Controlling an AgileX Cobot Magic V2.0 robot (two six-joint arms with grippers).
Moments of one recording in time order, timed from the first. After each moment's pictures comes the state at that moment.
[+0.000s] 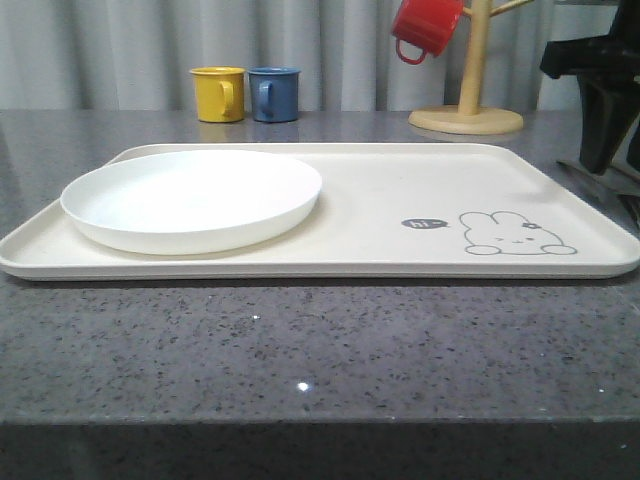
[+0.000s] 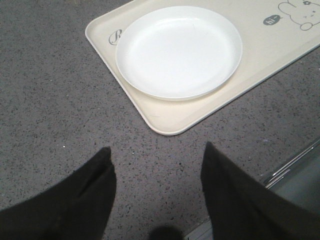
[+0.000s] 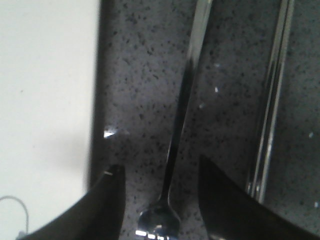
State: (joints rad) left arm -0.56 0.54 -0.81 0.09 0.97 0.08; right arm 0.08 1.71 -1.39 0.03 1.01 0.08
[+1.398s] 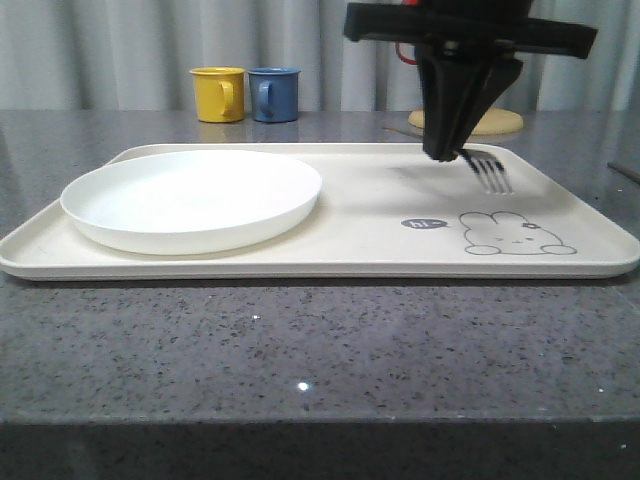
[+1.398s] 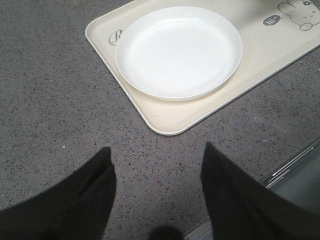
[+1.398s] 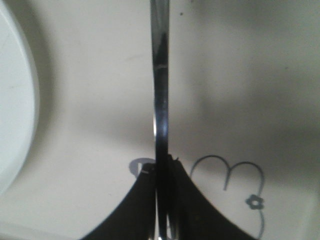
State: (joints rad) left arm -0.56 0.54 -0.81 0.09 0.97 0.08; right arm 0.46 1.82 -1.64 0.05 1.21 0.36
